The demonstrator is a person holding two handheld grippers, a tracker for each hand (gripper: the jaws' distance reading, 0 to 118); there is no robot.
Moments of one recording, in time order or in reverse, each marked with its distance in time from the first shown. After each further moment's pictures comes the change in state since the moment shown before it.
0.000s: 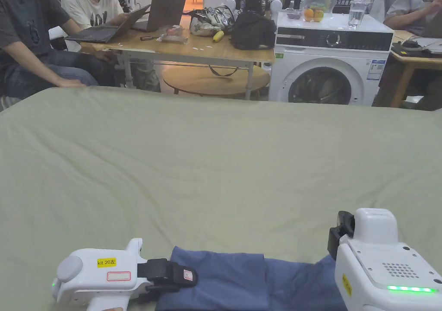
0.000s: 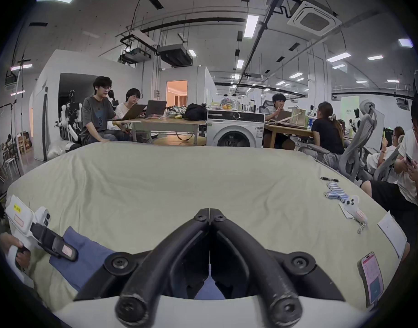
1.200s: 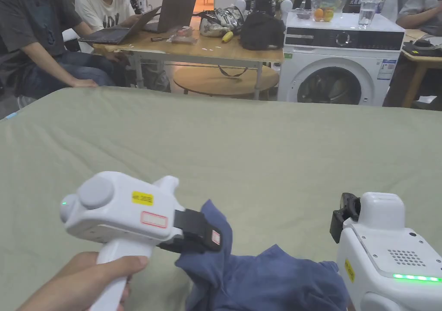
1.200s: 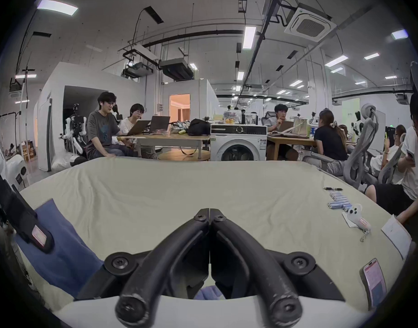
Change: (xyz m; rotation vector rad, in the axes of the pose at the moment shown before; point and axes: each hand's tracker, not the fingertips) left arm 0.213 -0.009 0.015 -0.058 0.256 -0.243; right arm 0.003 0.018 0.009 0.088 0.032 -0.030
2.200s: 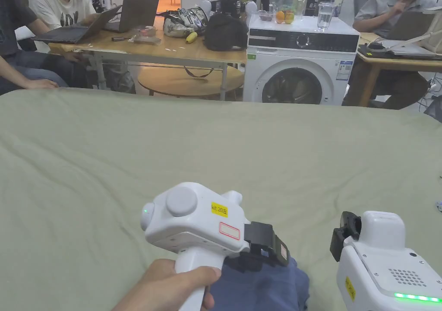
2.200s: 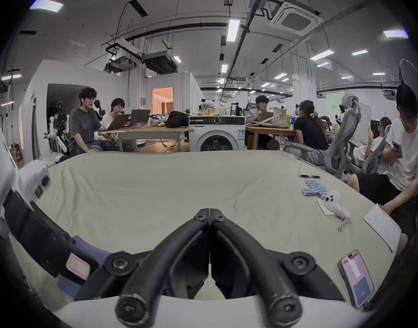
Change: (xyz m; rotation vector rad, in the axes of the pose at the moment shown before) left arm 0.071 0.004 -0.114 -0.111 -0.117 -0.032; right arm 0.057 -0.017 0.016 -0.051 -0.109 -0.025
